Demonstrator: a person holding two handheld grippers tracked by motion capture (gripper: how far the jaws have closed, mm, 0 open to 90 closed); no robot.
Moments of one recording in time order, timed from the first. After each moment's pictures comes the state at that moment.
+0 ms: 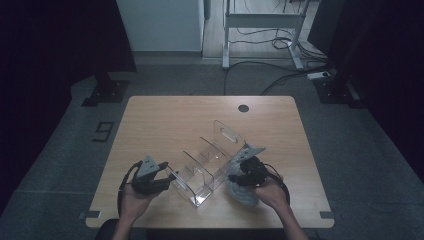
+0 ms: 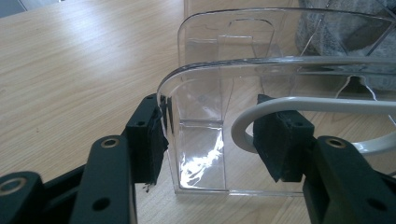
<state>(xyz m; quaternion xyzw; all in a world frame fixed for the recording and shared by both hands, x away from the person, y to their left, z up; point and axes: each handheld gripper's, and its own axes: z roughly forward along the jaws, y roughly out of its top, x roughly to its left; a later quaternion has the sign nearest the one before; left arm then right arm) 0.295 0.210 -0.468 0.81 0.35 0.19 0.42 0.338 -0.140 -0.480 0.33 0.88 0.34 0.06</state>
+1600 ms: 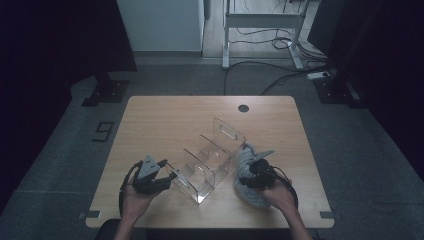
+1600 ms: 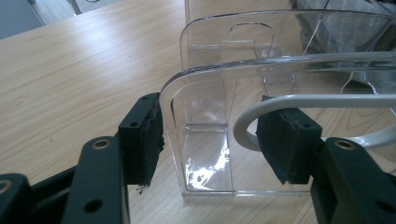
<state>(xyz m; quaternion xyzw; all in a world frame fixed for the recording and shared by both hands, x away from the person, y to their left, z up) 0.295 0.209 -0.469 0.80 0.35 0.22 0.43 0.337 -0.170 -0.496 0.37 0.87 0.31 0.07</state>
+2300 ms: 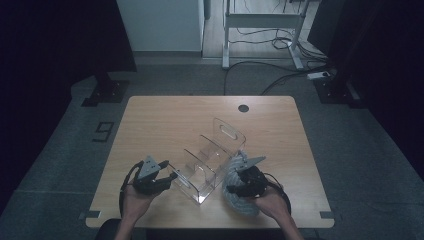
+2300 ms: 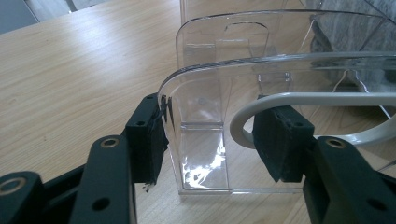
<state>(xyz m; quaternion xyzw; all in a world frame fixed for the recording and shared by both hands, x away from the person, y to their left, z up) 0.294 0.206 -0.468 0.81 0.35 0.21 0.43 0.310 -0.135 -0.483 0.32 0.88 0.35 0.03</state>
